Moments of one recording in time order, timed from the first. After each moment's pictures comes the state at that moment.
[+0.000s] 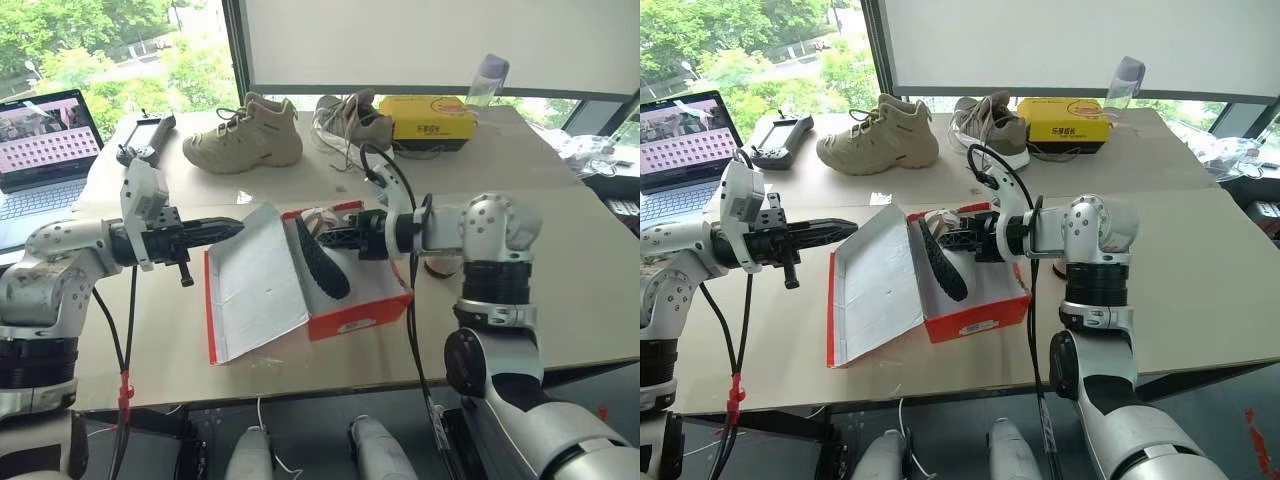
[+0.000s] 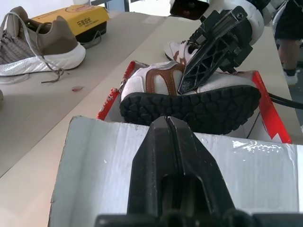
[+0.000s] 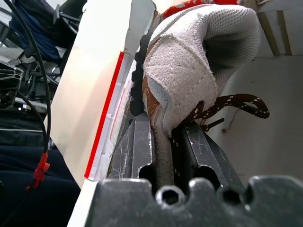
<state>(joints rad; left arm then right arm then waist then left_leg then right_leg) -0.54 0.84 0.17 -0.04 -0.59 0.54 -1.16 -1.06 -0.20 -0.30 0.16 0.59 1.61 0.44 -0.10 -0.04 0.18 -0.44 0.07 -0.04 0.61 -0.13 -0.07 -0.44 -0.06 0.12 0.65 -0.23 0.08</state>
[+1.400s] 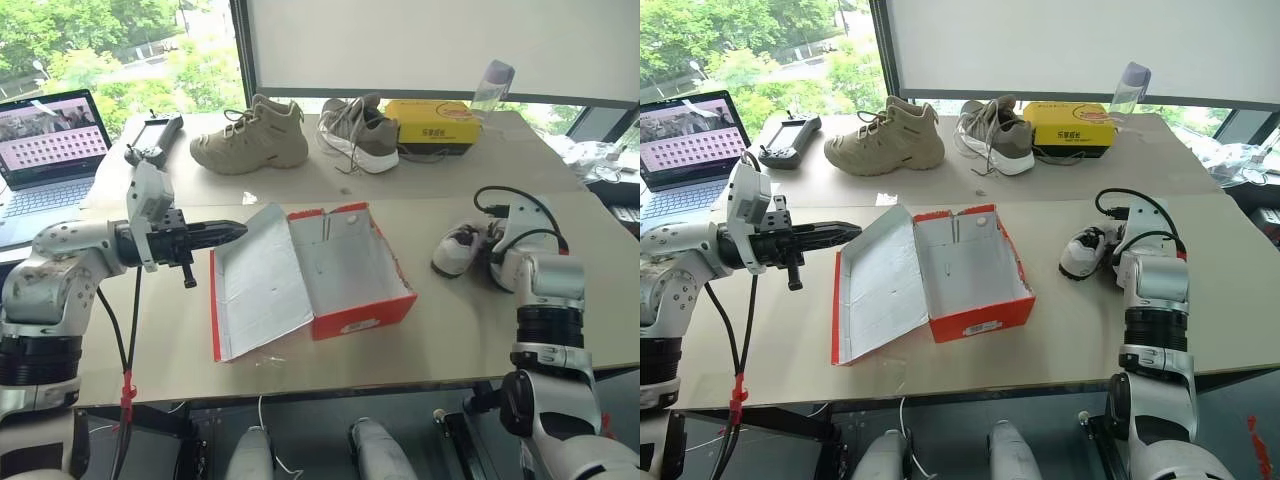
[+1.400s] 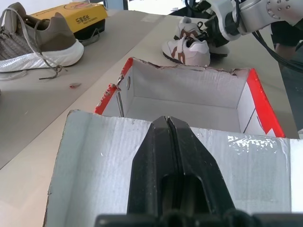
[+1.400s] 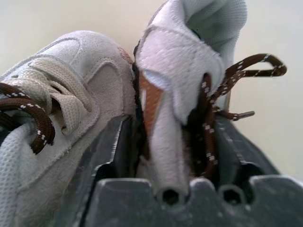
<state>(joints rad) -0.55 0.84 0.15 -0.03 -0.58 0.54 -1.17 -0.77 -0.43 -0.29 0.32 0.05 0.99 -0.11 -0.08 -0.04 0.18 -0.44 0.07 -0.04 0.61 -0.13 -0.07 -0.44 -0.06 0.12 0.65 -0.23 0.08</state>
